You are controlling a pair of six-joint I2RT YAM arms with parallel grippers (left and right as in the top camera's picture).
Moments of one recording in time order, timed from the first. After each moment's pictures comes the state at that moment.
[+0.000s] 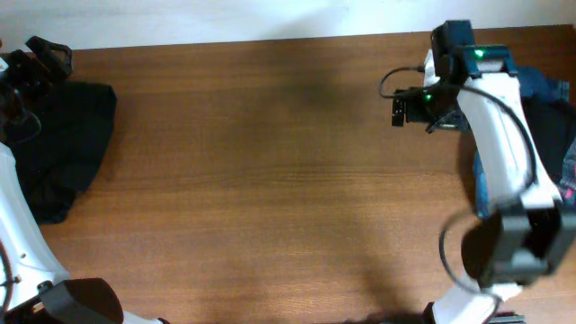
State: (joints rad) left arm 0.47 1.72 1.91 -0.88 0.46 -0.34; right arm 0.00 1.84 1.83 -1.30 0.00 0.13
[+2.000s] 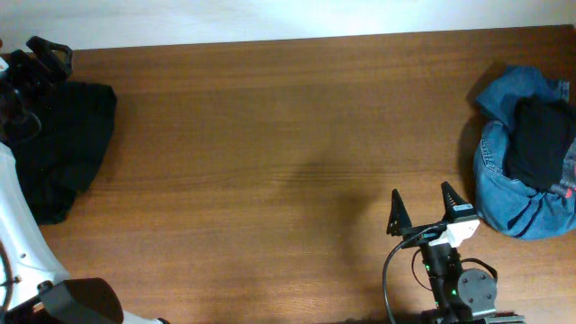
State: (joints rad) left arm 0.47 1.72 1.91 -0.88 0.46 -0.34; right arm 0.10 0.02 0.02 0.05 -0.01 0.10
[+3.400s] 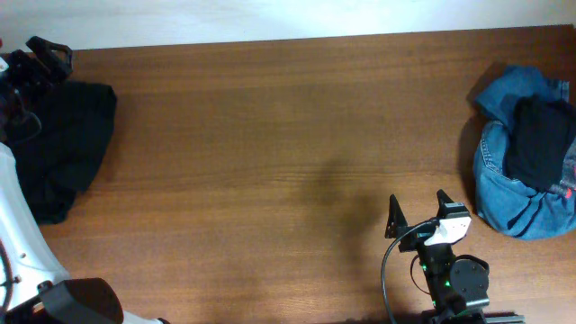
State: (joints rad) left arm 0.47 1.72 1.91 -0.88 0.46 -0.34; right arm 0.09 0.02 0.01 -0.07 0.01 0.11
